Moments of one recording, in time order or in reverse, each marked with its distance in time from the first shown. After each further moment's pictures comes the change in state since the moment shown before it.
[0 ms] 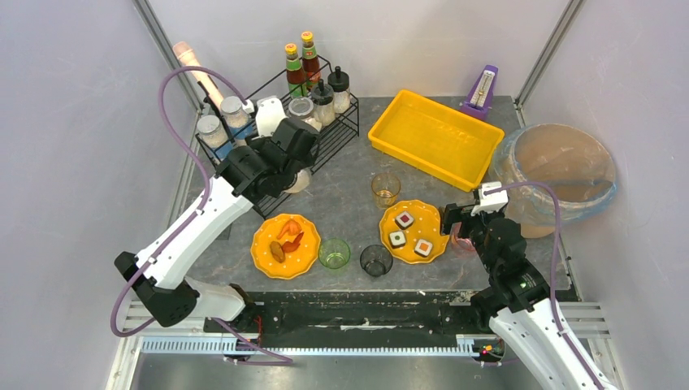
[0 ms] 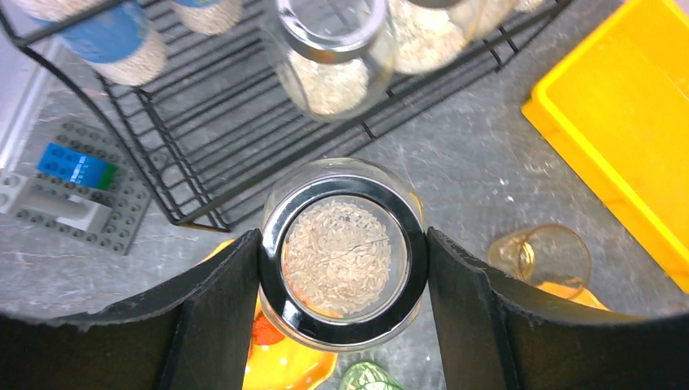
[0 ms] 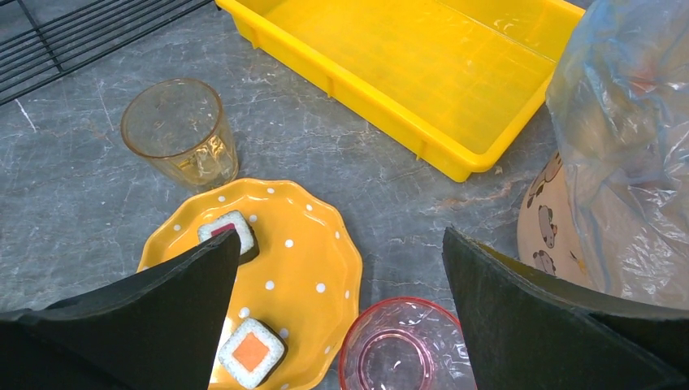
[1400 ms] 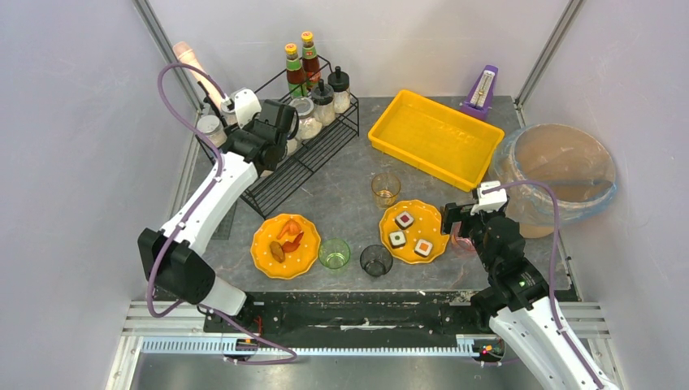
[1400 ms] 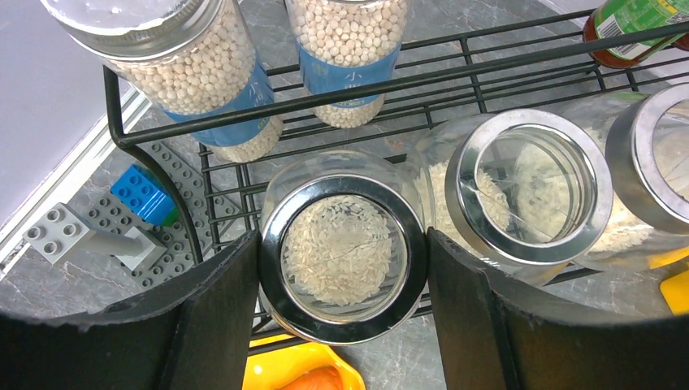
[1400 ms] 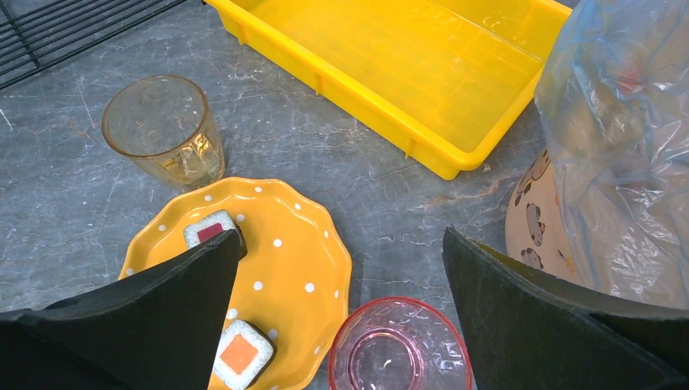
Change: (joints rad) left arm 0.323 0.147 -0.101 0.229 -0.095 0.047; right arm 0.000 0.016 0.000 0.006 0.020 -0.018
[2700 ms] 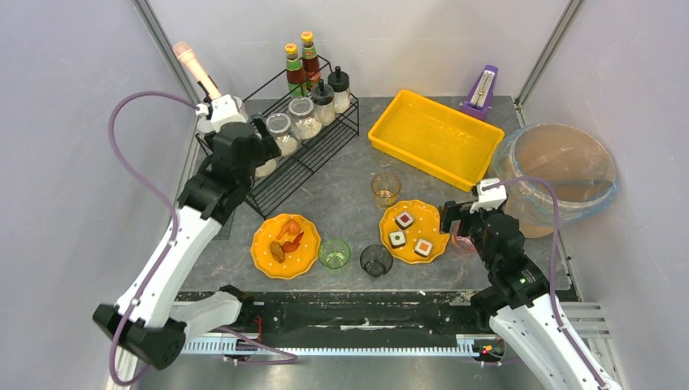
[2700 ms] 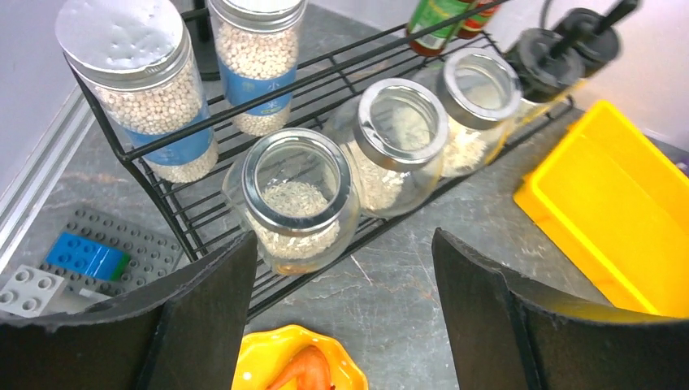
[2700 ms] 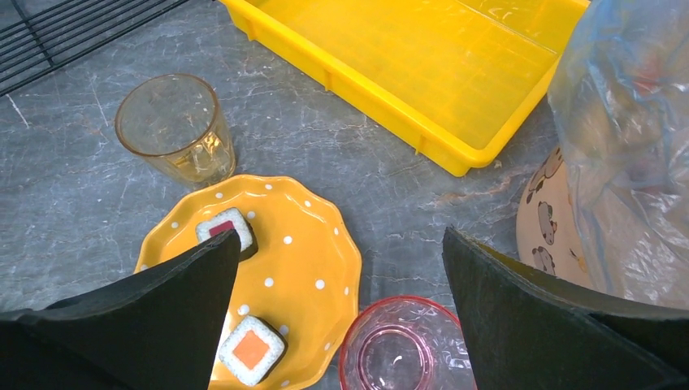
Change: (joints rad) left arm -0.004 -0.360 -0.188 0.212 0.261 0.233; right arm 0.000 0.014 0.015 -0.016 -0.015 0.025
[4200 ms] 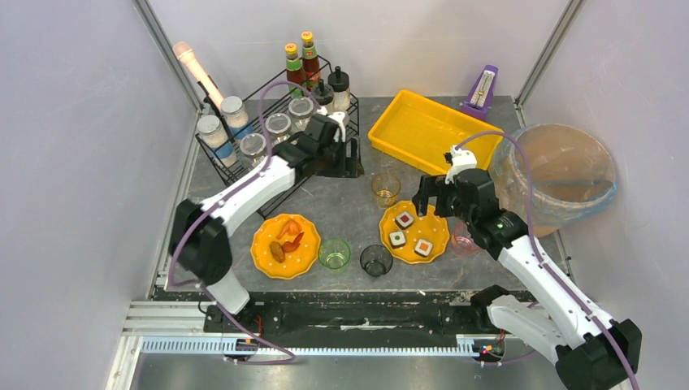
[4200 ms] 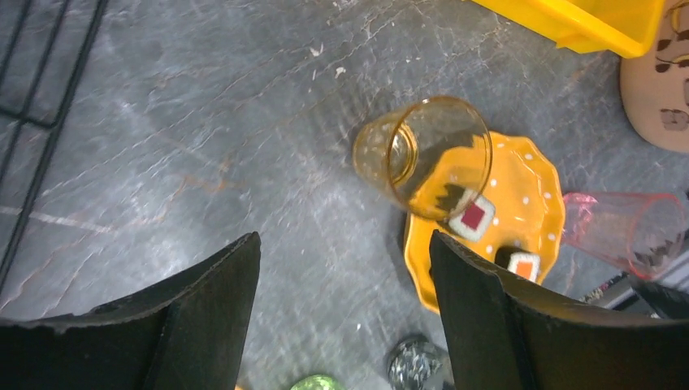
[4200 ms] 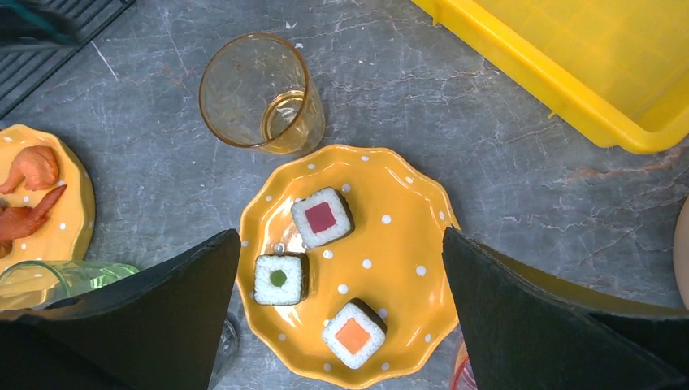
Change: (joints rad) left arm -0.167 0.476 0.079 0.099 0.670 0.070; right arm 0.001 0.518 0.308 -0.093 -0.199 0.191
